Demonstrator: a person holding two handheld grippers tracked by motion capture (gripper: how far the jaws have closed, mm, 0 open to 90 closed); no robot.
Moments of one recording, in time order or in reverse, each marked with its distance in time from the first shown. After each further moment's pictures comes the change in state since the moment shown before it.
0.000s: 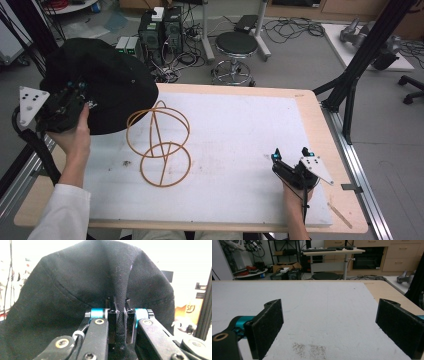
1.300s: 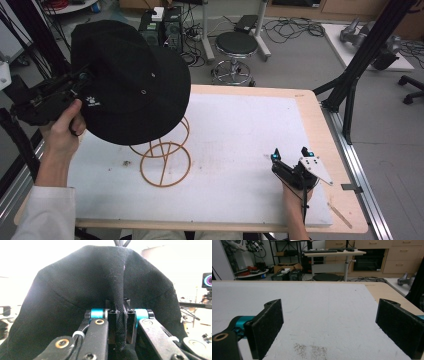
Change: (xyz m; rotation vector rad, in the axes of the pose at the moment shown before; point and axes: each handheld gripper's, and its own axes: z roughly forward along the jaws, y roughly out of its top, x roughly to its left) left arm -0.013 0.063 -0.006 -0.073 -0.648 -0.167; right arm 0.001 0.000 -0.001 -0.012 0.006 -0.013
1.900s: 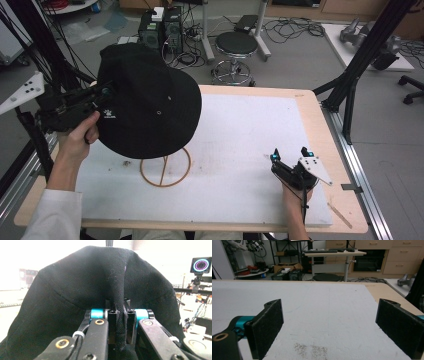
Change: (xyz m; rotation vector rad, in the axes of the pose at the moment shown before) left arm 0.000 -0.032 0.009 0.115 -0.073 -0.030; right arm 0.001 0.000 -0.001 0.003 0.001 -0.005
